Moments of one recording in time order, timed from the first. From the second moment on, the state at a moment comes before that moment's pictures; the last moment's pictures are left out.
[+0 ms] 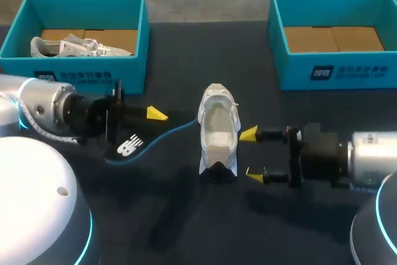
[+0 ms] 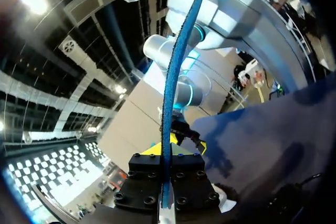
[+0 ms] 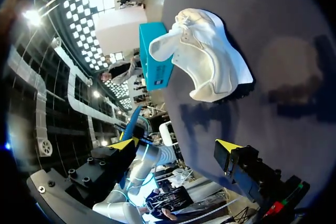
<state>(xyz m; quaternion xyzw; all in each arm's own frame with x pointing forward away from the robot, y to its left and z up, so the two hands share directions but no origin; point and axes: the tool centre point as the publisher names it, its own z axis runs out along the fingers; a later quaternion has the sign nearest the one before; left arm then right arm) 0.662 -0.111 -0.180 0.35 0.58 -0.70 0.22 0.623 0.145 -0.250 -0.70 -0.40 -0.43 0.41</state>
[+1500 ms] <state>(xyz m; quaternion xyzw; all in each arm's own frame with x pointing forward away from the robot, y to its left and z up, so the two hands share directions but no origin) 0.658 -0.152 -0.224 0.24 0.64 -0.71 0.16 0.606 0.149 -0.280 -0.70 -0.40 -0.45 0.39</state>
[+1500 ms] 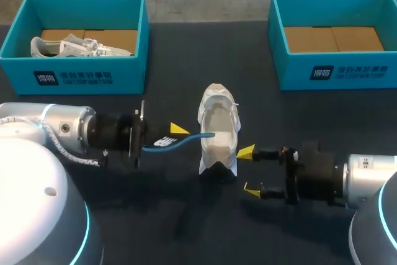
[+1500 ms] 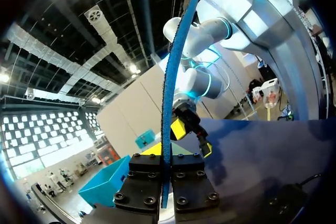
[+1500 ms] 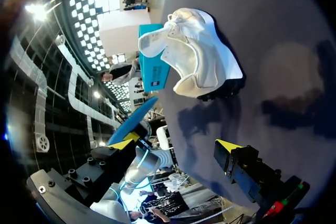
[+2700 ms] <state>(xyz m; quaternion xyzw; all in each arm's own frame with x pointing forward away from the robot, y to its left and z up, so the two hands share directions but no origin) 0.688 -0.175 -0.253 0.19 0.65 -0.72 0.15 0.659 0.168 -0.319 -0.70 -0.42 -0.44 0.38</state>
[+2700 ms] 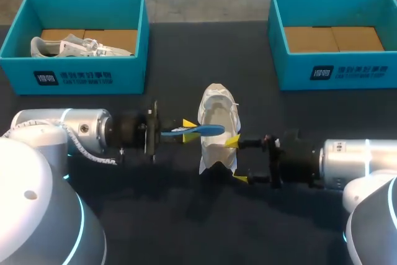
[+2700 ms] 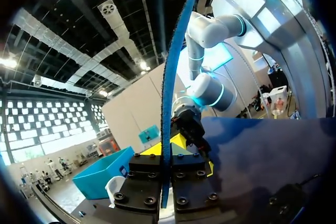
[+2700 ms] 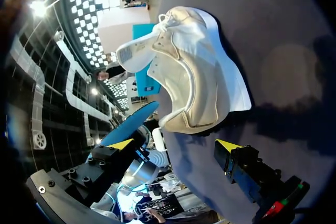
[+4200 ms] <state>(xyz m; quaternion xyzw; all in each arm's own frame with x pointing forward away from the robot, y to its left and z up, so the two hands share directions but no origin) 0.695 -0.193 -0.280 0.23 0.64 -0.71 0.16 0.659 0.168 -0.320 -0.69 -0.42 -0.44 0.38</state>
